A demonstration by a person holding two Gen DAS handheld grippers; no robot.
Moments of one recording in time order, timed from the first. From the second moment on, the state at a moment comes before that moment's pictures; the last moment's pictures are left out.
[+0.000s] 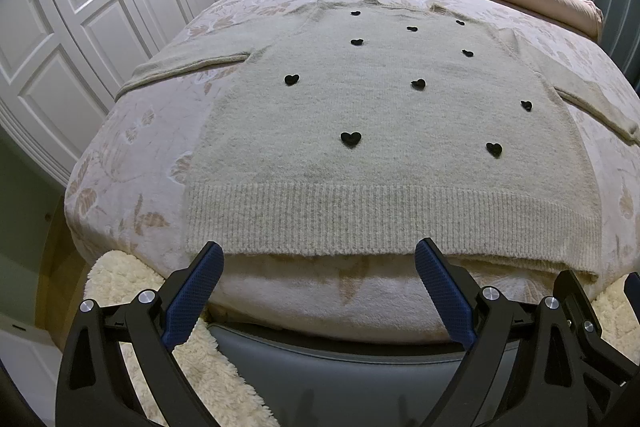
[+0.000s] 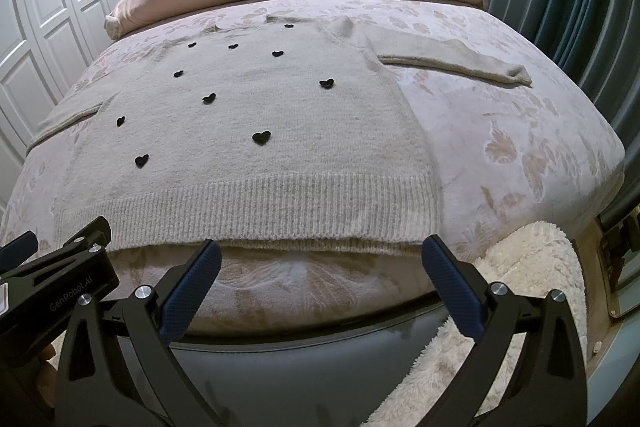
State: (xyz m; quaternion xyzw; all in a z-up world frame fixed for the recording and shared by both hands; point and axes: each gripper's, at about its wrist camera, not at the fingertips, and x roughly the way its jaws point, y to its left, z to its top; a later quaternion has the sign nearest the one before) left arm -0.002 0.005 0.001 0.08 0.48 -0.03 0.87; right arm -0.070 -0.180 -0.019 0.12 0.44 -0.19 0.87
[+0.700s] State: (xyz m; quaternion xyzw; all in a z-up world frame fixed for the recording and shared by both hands) left arm 0.003 0.004 -0.007 0.08 0.50 -0.03 0.86; right arm -0.070 -0.180 -0.035 0.12 0.46 -0.18 0.86
